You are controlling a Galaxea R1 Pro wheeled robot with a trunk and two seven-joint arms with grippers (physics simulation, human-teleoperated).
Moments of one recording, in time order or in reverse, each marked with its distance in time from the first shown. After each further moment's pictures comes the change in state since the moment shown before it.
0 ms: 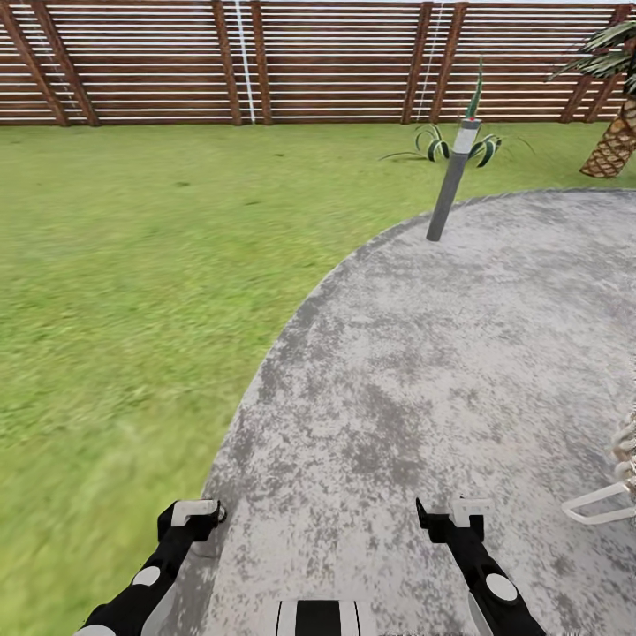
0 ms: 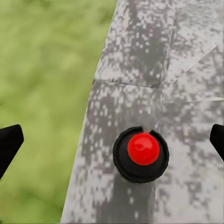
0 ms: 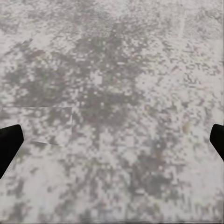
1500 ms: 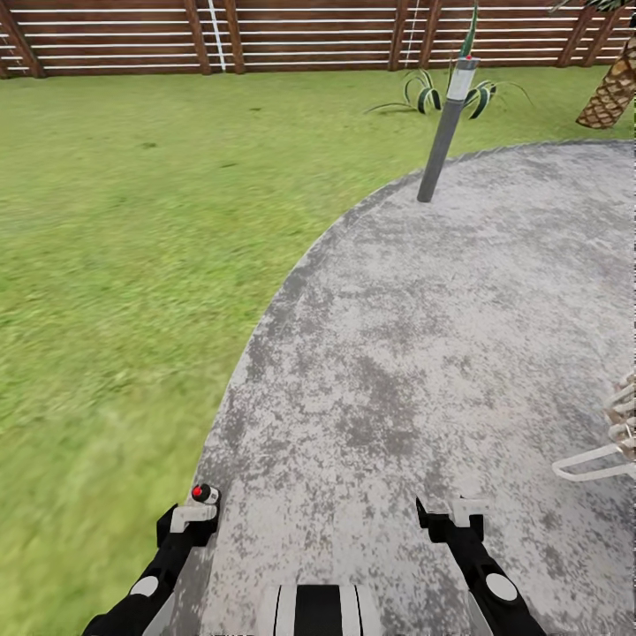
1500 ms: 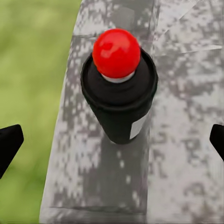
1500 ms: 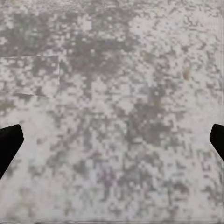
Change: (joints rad) left arm 0.023 -0.002 0.000 -0.001 -0.001 -0.049 -0.001; right arm 0.000 0.000 0.000 -0.002 0.000 0.000 0.000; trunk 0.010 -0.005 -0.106
